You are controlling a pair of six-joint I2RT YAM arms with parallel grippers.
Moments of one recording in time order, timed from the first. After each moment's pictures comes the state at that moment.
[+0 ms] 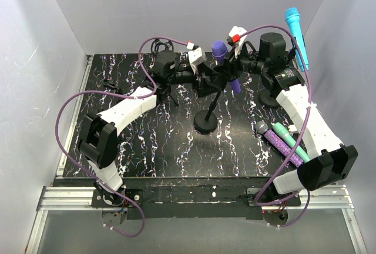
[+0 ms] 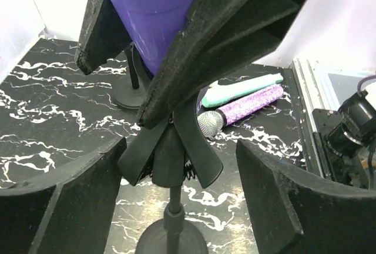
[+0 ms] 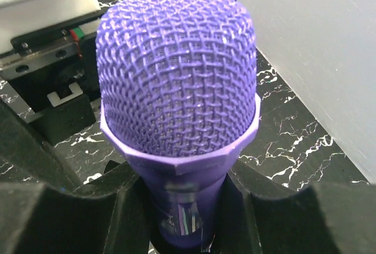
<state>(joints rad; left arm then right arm) -0.59 1.74 1.41 0.31 0.89 -0.01 0.36 1.42 1.54 -0.41 -0.64 -0.32</state>
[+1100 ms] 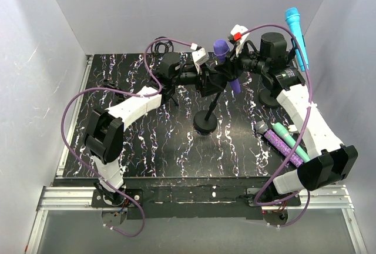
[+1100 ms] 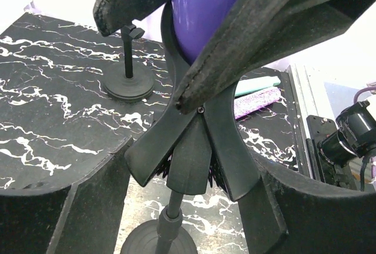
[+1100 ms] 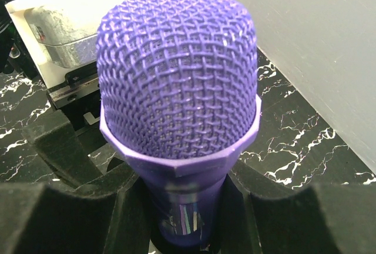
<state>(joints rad) -0.60 1.82 1.43 0.34 0.85 -0.12 0.36 1.42 1.54 -0.41 -0.62 -0.27</state>
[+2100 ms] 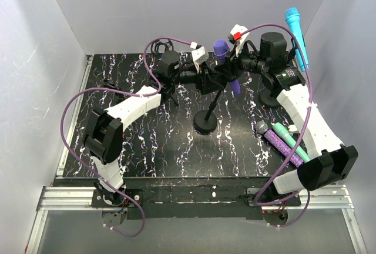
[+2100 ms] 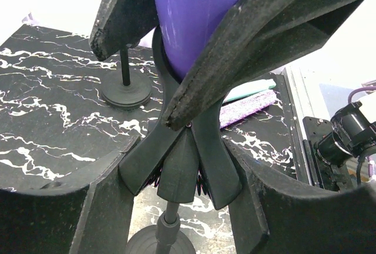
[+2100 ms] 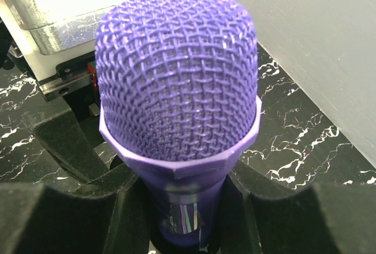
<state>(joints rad) -0.60 1.81 1.44 0.35 0.87 -0.12 0.36 1.42 1.54 -0.42 -0.62 -0.26</state>
